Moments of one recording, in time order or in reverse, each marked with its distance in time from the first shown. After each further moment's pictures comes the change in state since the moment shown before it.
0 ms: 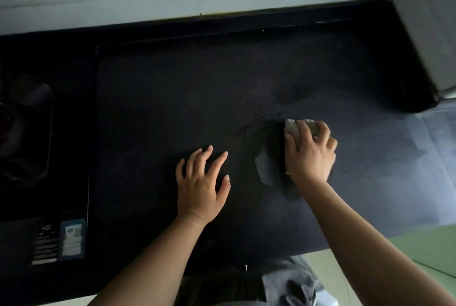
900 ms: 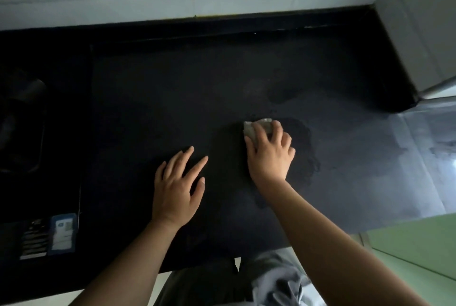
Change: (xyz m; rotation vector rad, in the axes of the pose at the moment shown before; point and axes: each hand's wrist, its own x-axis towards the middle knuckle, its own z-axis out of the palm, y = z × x) left_hand -0.019 -0.029 -0.012 -0.016 -0.069 0.043; right_hand -0.027 -0.042 0.023 -0.007 -0.066 -0.153
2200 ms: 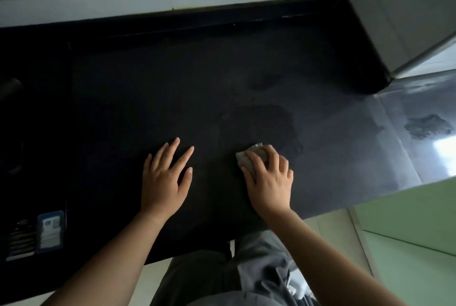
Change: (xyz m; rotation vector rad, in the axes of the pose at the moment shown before) left_hand -0.001 -0.004 0.005 0.004 0.018 0.048; right_hand -0.080 0.048 -0.003 -0.081 0.059 -0.106
